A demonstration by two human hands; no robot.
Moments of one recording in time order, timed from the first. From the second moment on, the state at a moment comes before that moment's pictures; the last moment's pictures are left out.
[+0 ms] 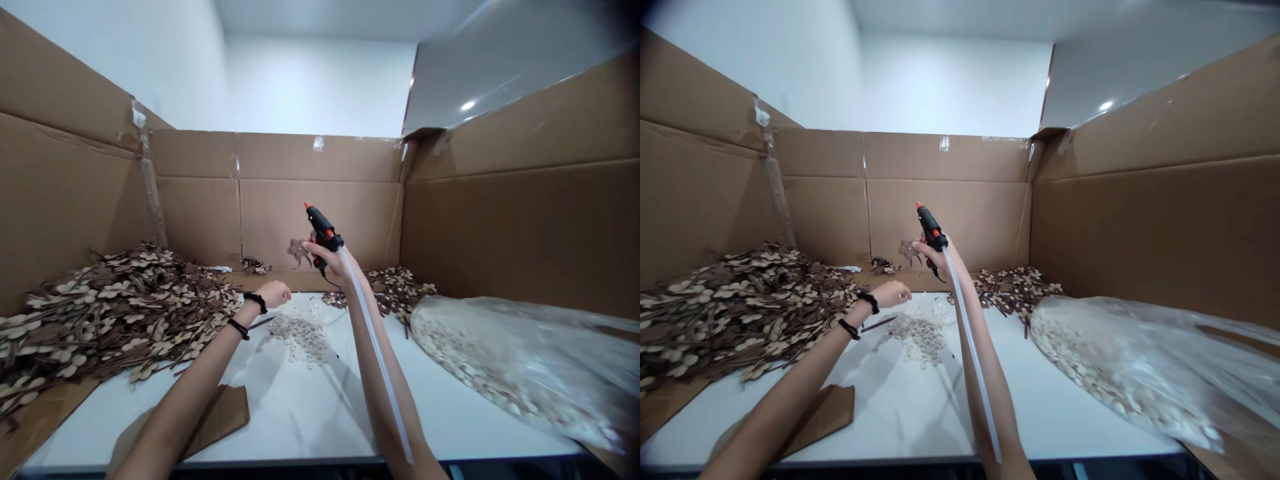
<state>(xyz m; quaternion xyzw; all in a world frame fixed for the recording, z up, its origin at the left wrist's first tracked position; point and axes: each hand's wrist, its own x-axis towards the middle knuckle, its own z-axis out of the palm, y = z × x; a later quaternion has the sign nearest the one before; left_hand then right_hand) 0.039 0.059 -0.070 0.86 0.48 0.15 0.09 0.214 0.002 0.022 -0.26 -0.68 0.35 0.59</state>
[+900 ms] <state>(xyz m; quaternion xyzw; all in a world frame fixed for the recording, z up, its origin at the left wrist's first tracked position) 0.015 -0.012 0.030 0.68 0.37 0.56 0.31 0.209 0.011 0.022 -0.28 -0.62 0.21 0.70</state>
